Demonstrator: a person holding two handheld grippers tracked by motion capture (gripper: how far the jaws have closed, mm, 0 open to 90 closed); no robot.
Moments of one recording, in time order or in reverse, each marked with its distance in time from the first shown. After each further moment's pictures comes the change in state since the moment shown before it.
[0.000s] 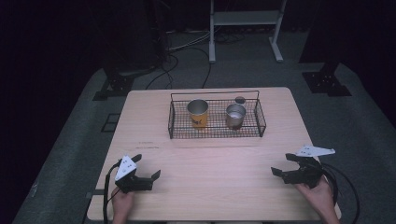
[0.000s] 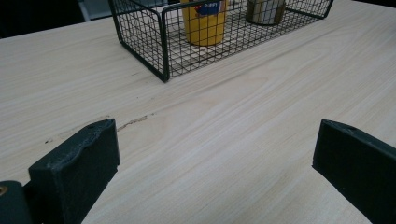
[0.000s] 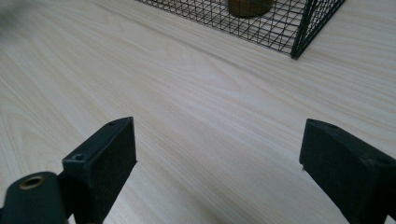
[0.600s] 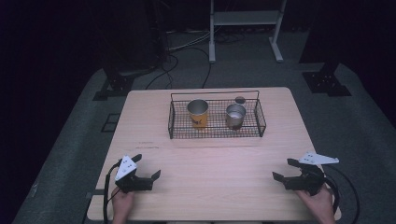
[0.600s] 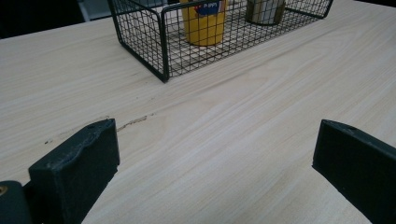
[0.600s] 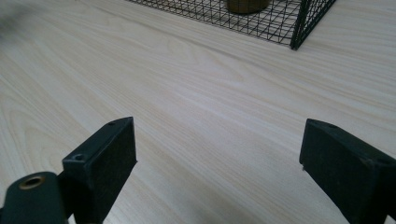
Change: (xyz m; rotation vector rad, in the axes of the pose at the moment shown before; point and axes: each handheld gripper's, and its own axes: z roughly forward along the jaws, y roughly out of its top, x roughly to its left) left arm 0.000 0.000 0.000 0.000 -0.001 0.001; right arm 0.007 -0.019 -0.003 -0.045 -0.015 0.024
